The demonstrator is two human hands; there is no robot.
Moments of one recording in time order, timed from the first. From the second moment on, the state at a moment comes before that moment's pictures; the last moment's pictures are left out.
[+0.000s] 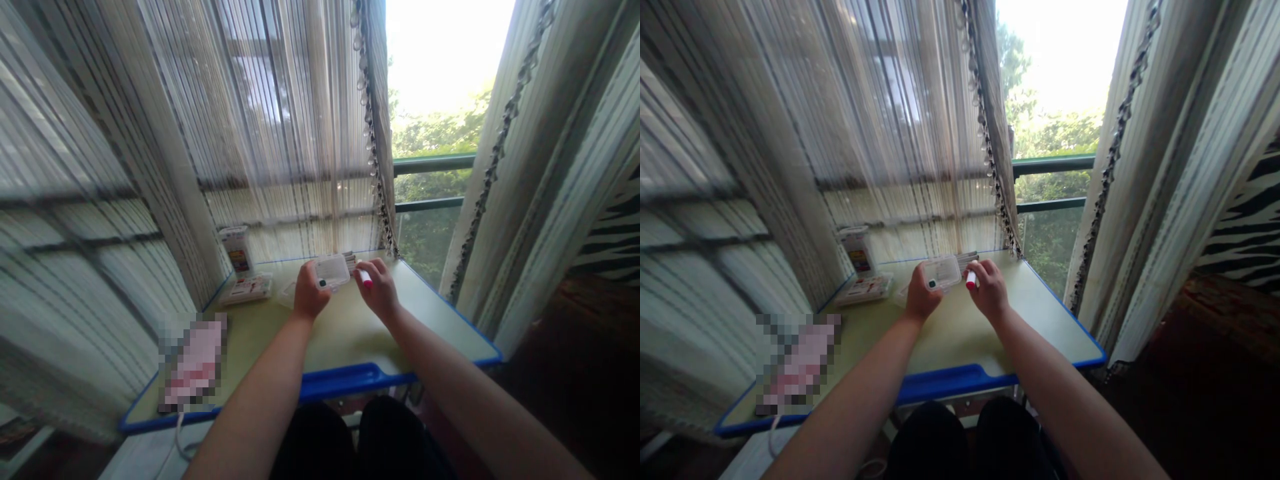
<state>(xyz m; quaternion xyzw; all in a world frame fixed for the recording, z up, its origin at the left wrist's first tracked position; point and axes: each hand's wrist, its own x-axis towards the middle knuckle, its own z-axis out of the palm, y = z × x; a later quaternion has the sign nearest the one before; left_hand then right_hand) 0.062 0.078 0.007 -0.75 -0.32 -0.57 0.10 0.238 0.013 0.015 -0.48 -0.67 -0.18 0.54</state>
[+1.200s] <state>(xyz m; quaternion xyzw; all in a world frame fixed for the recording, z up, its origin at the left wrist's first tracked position) 0.071 0.073 0.005 -0.77 -0.31 -0.55 0.07 0.213 -0.012 0.024 -0.38 -0.75 -0.06 0.54</state>
